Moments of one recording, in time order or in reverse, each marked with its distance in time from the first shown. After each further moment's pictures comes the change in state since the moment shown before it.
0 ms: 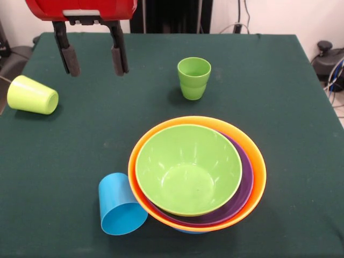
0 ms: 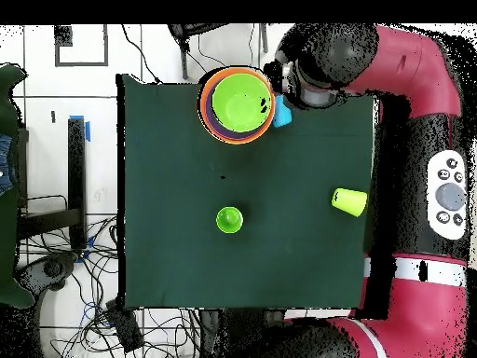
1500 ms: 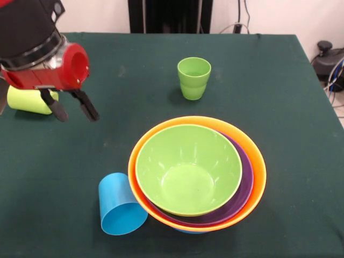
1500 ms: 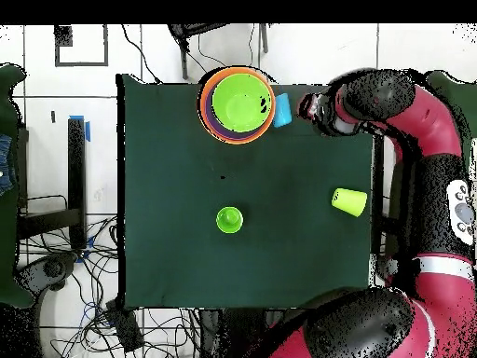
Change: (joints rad) arm -0.133 0.195 -0.032 0.046 0.178 -0.080 0.016
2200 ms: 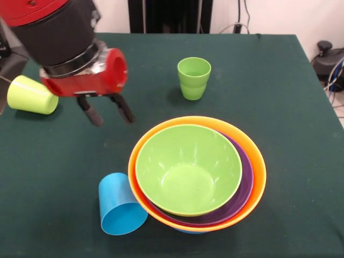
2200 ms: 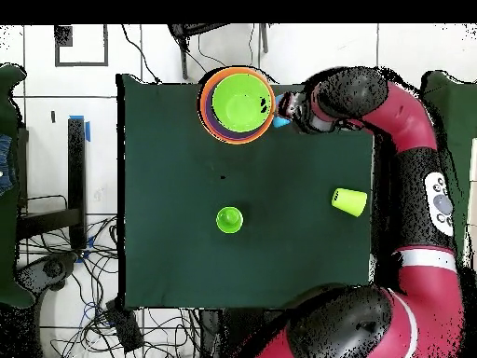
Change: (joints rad) arm 0.054 -0.025 0.004 0.058 0.032 -0.053 0.000
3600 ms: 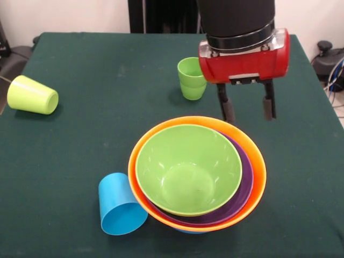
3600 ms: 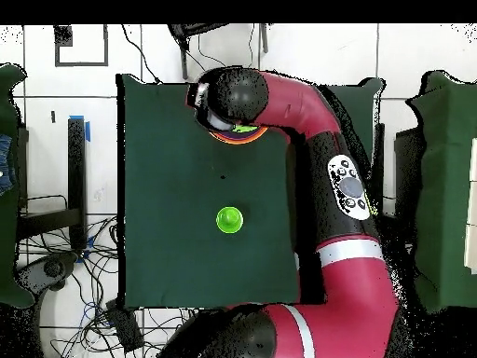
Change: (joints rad) arm 0.231 -0.136 -0.059 0.200 0.072 -0.305 0.197
